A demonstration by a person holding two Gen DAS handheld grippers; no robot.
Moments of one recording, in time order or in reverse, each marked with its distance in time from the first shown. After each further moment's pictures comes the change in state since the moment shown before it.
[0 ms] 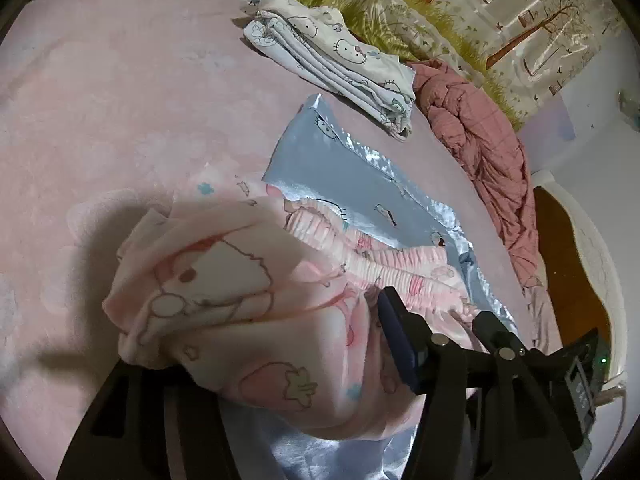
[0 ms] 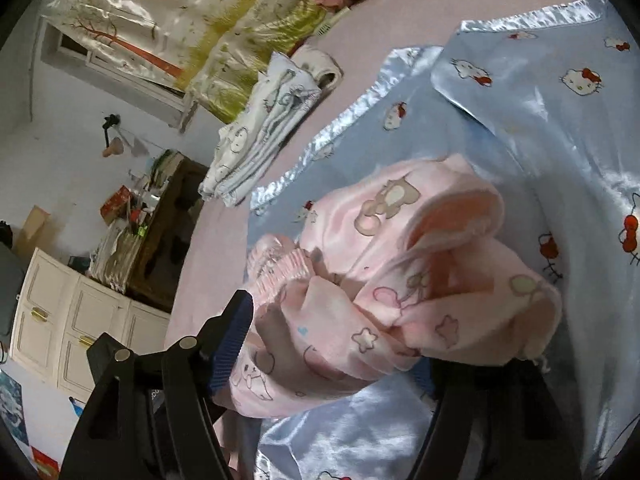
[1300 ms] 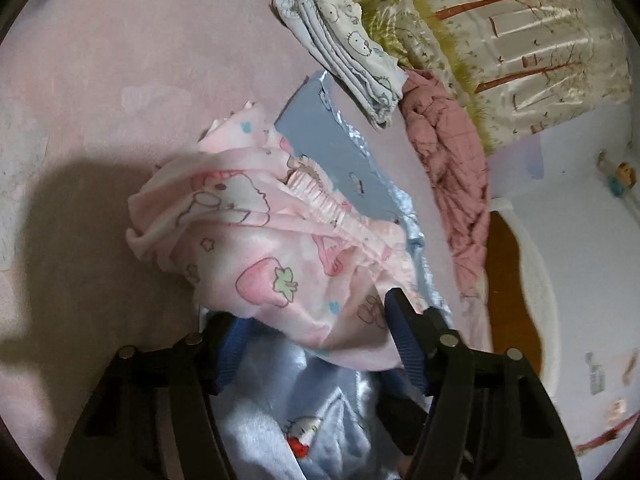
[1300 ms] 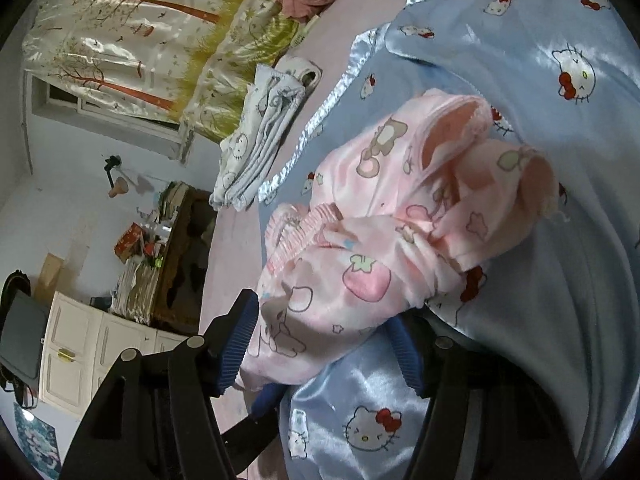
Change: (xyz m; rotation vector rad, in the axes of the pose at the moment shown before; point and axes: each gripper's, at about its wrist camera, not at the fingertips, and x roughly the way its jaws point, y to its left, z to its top) left arm -0.035 0.017 -0.039 -0.186 0.044 -0.173; right arm -0.020 -0.006 -0.056 0.177 -0.062 0.052
